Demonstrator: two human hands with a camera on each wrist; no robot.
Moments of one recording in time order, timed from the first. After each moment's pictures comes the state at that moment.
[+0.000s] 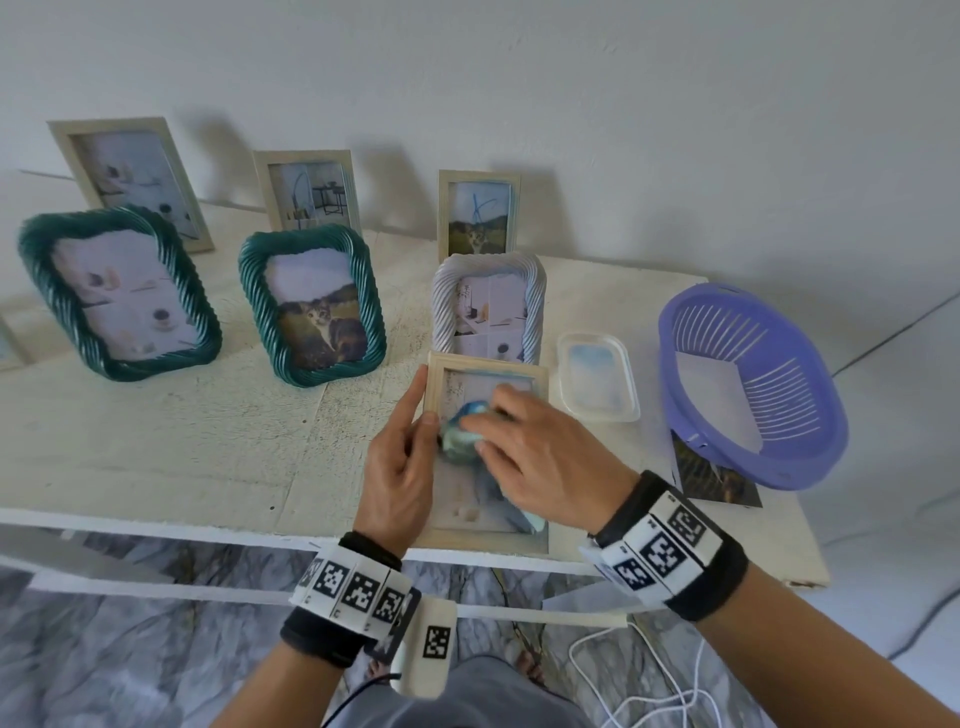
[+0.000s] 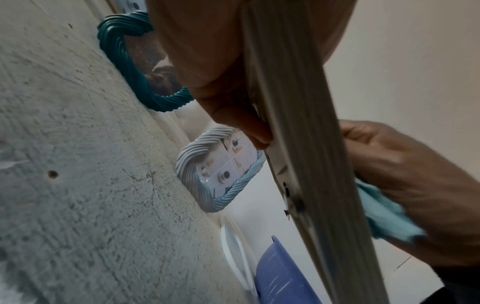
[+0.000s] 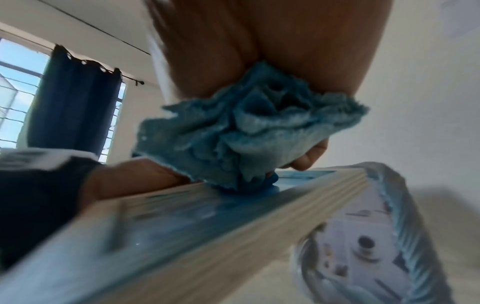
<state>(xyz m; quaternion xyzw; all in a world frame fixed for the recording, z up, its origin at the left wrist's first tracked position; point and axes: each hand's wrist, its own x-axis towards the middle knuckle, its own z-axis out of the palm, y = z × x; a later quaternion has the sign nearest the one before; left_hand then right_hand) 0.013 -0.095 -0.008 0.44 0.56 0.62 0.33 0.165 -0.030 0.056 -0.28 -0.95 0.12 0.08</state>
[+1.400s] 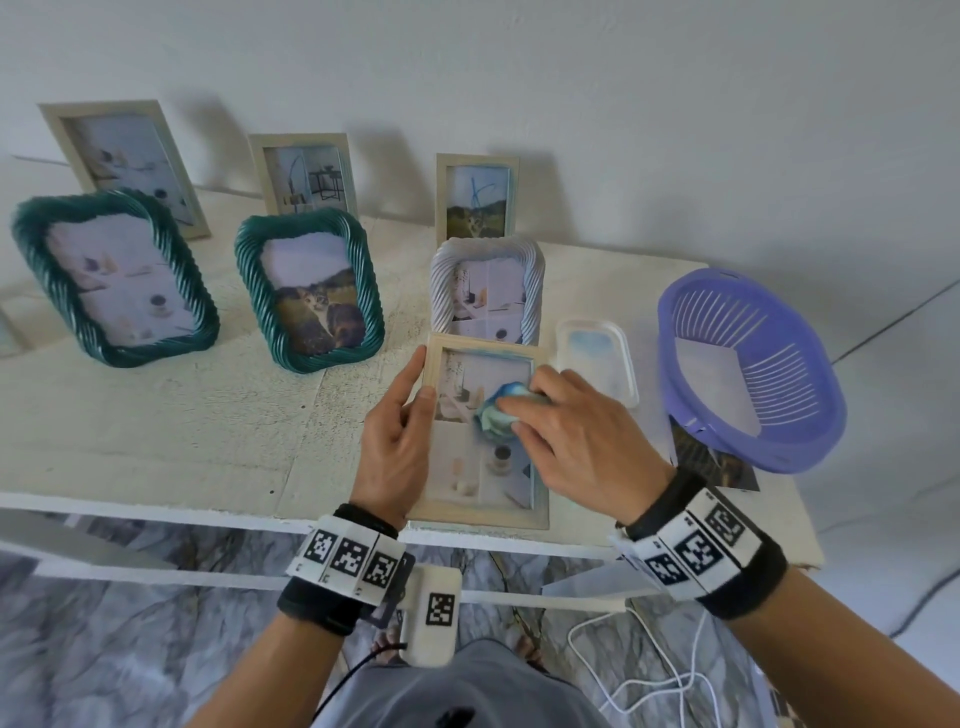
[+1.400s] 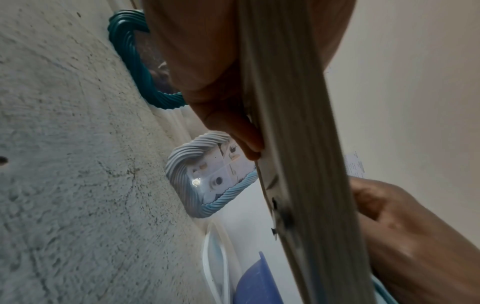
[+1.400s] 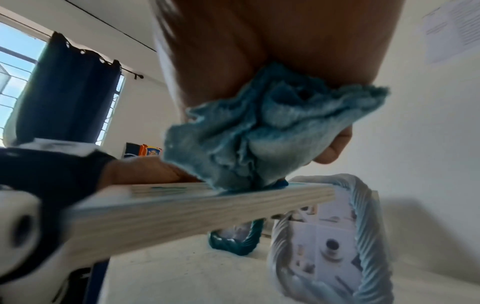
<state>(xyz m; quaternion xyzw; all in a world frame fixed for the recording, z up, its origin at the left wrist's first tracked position) 0.005 -0.084 -0.011 0.40 0.54 0.62 0.41 0.190 -0.036 0.072 -0.37 -0.93 0.05 0.05</state>
